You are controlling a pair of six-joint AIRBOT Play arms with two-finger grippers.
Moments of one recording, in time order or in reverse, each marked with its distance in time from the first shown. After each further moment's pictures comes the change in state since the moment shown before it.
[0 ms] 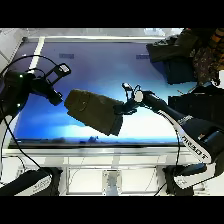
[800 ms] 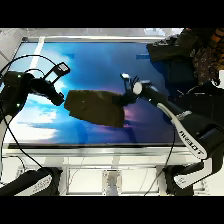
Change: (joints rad) left arm 0.014 -0.001 -0.013 -0.073 -0.014 -0.006; right arm -0.044 -0.029 0.231 -0.134 0.119 0.020
